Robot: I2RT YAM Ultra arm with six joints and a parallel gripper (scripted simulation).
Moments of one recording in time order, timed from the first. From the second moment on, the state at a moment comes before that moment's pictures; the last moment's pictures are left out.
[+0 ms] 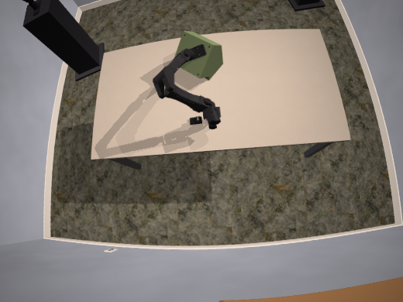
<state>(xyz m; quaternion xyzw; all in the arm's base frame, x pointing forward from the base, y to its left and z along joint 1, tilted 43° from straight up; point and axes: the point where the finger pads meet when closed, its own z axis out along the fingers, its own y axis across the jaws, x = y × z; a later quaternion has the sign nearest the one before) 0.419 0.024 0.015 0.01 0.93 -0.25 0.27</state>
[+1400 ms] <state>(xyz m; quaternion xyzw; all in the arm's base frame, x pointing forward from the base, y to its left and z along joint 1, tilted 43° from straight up) 0.415 0.028 0.019 0.01 0.93 -0.25 0.27</state>
